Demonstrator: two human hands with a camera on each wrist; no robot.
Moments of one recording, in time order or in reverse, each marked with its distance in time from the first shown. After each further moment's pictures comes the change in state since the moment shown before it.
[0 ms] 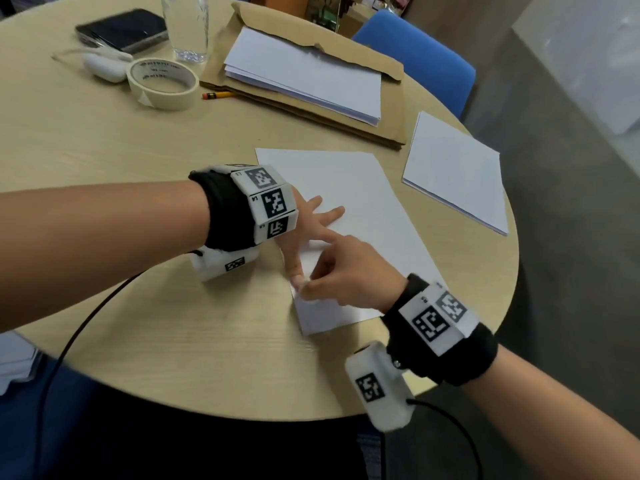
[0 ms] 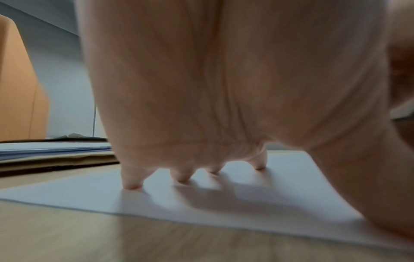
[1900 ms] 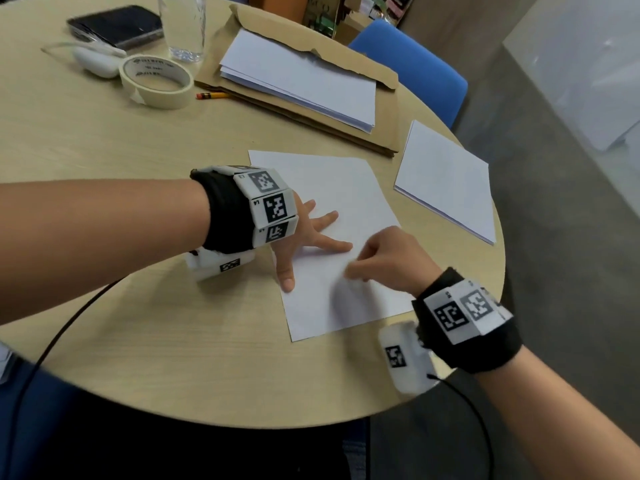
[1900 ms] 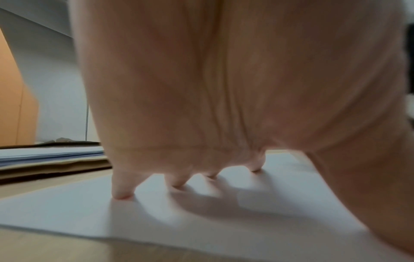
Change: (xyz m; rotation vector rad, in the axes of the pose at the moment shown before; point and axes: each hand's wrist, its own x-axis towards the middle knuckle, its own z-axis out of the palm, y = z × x) left_hand 0.000 0.006 -0.007 0.078 -0.035 -0.020; right_hand 0.006 0.035 -0.037 -0.105 0.185 0.184
